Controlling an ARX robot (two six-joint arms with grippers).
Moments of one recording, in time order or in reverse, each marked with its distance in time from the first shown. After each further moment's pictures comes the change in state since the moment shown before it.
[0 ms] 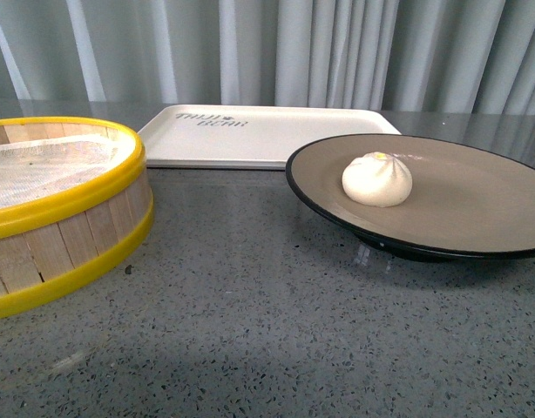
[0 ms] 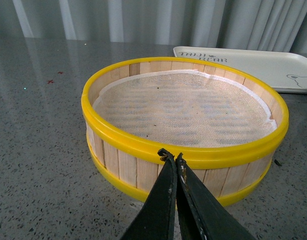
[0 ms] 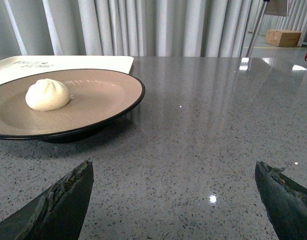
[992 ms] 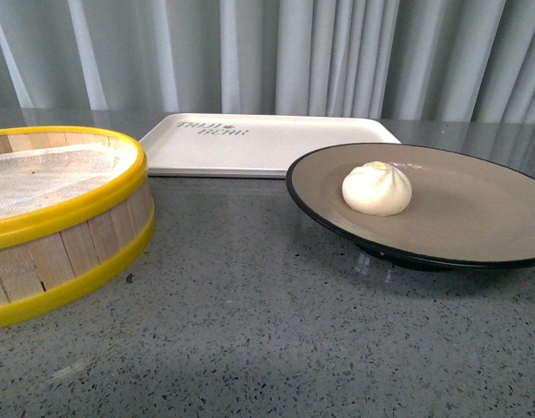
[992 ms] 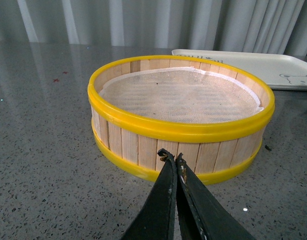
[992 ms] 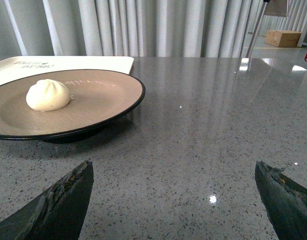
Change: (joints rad) left arm 0.000 -0.377 -0.040 -0.310 0.000 0.000; right arm 0.000 0.000 0.000 0.000 0.000 0.000
